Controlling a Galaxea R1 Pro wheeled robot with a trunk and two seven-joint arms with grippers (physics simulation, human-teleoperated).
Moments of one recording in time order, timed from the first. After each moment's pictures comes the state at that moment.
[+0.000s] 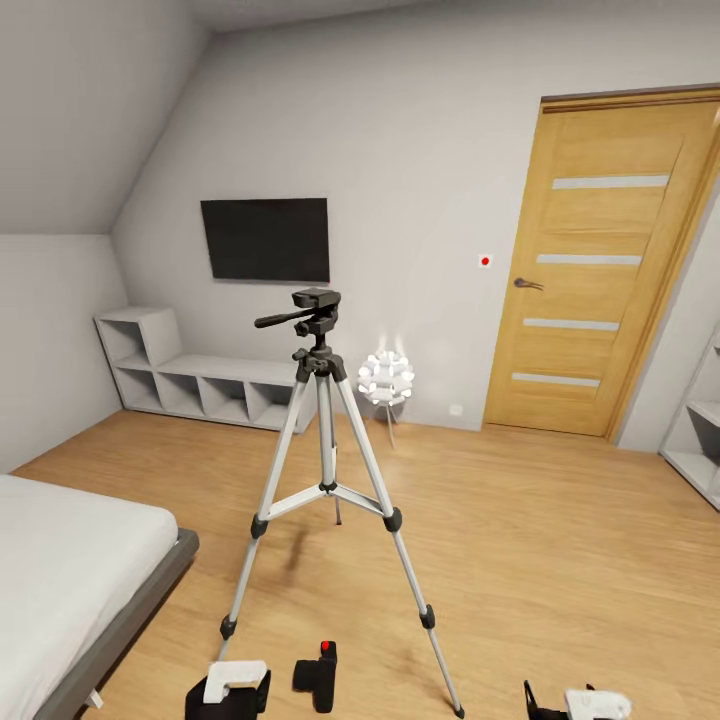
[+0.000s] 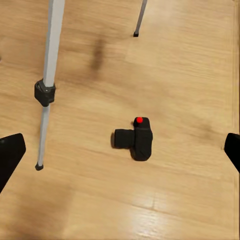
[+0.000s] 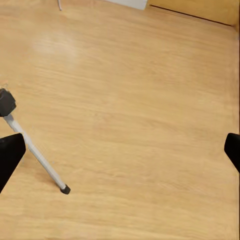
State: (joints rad) left arm 0.00 -0.05 0.00 -1.03 0.00 0.09 0.00; right arm -0.03 -0.12 -0.01 -0.76 0.00 -0.32 -0.13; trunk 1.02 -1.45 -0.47
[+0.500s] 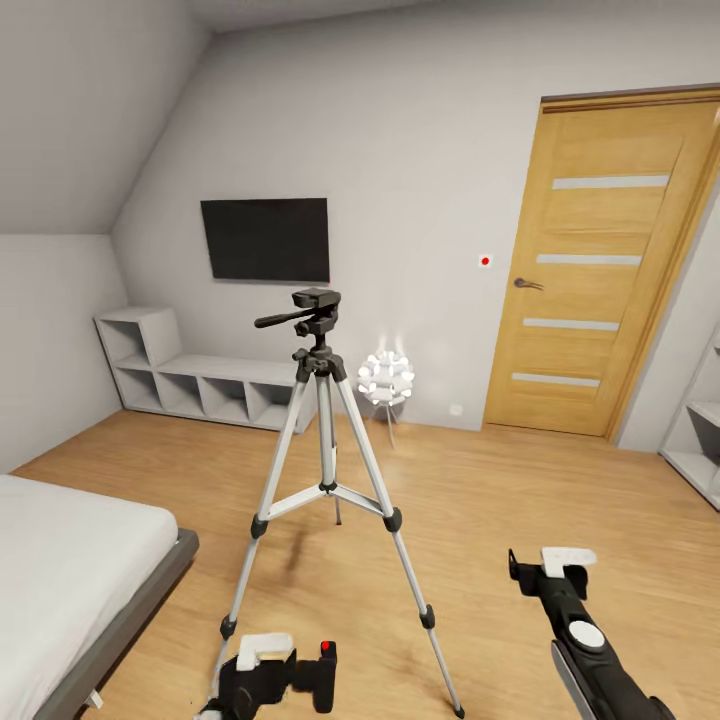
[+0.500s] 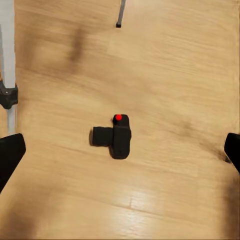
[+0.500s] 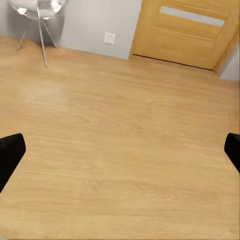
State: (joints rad) left arm -0.13 -0.11 -0.01 -0.90 0.00 0.15 0.00; right arm -0.29 -0.14 -0.01 -0.97 0.00 0.03 -0.16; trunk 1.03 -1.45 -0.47
